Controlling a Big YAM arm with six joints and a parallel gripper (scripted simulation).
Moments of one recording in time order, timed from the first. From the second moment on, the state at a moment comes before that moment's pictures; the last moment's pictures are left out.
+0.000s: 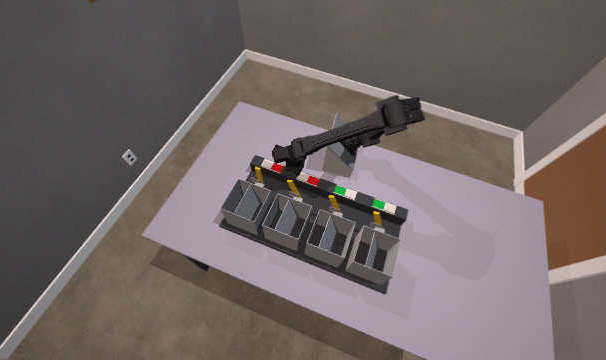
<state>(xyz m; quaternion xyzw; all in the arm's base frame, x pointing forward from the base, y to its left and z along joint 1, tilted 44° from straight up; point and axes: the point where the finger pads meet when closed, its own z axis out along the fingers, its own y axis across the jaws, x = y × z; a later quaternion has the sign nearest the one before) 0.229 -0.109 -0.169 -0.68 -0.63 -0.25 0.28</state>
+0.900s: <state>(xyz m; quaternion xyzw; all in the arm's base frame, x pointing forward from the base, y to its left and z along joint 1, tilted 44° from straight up) 0.229 -0.107 -0.168 -0.68 -0.63 -0.25 0.28</state>
